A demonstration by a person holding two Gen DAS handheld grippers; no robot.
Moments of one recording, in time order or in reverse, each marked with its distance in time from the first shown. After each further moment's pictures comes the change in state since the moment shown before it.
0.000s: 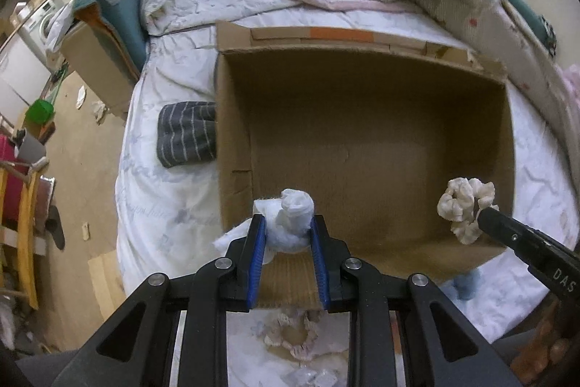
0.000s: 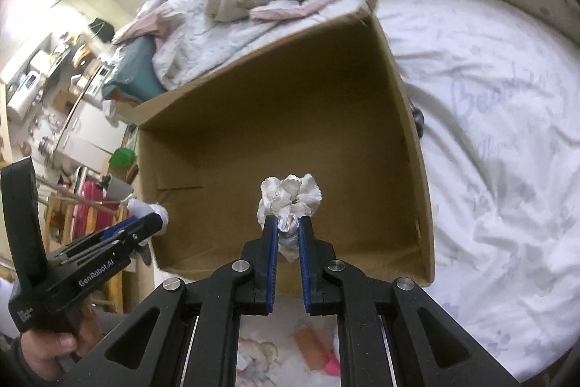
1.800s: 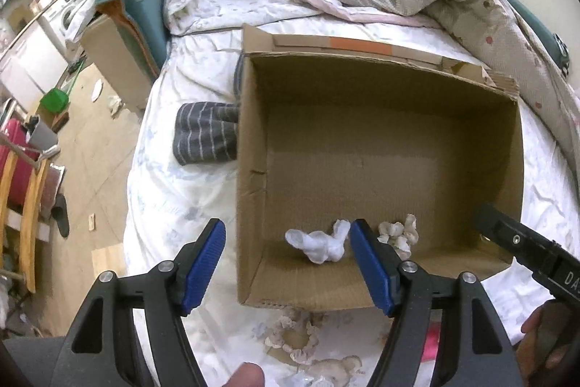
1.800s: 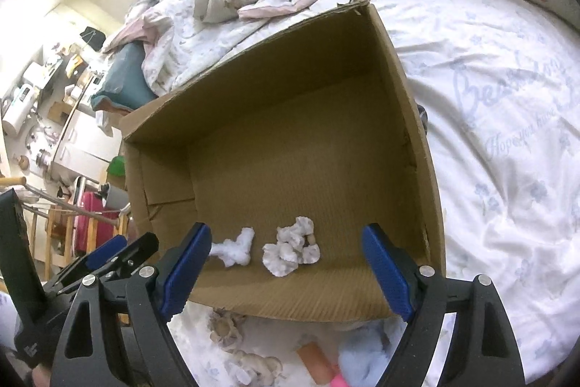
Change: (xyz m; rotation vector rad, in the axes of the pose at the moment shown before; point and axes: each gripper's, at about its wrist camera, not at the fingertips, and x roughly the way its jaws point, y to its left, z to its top) left arm -0.009 0.010 -0.006 -0.087 -0.039 0.046; right arm 0.012 0.002 0.011 0.032 -0.001 -0.006
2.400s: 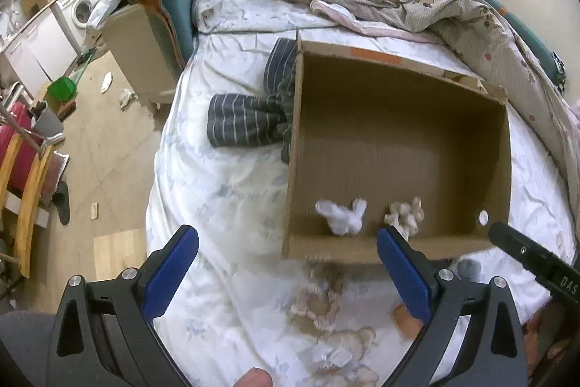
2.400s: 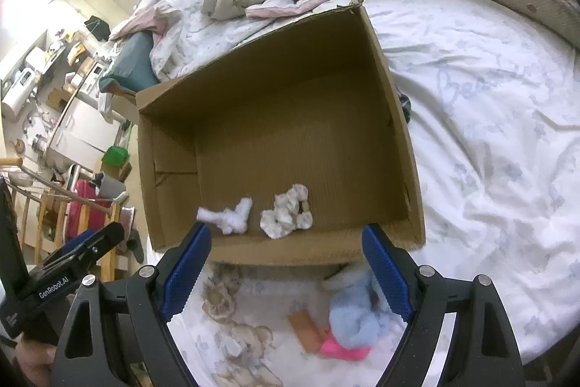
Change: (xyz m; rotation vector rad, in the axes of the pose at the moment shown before) left arm -0.044 0.039 -0.038 -0.048 -0.039 -0.014; right arm -0.030 0.005 -0.037 -0.053 -0.016 -0.037
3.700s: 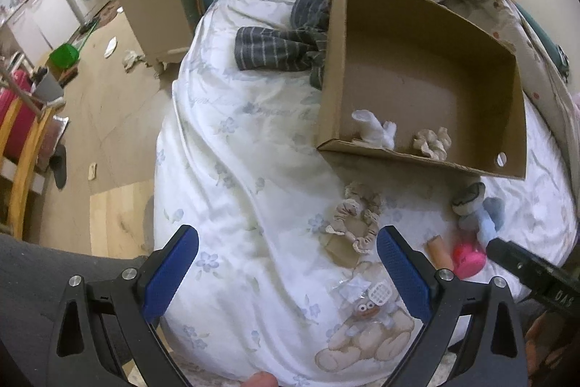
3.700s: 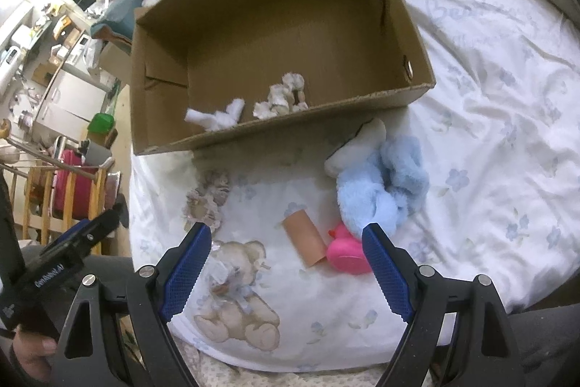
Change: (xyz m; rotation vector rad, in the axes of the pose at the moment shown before) left arm 0.012 0.038 -0.079 -0.072 0.093 -0.019; right arm 0.013 0.009 -0.087 -0.006 0.138 -0.067
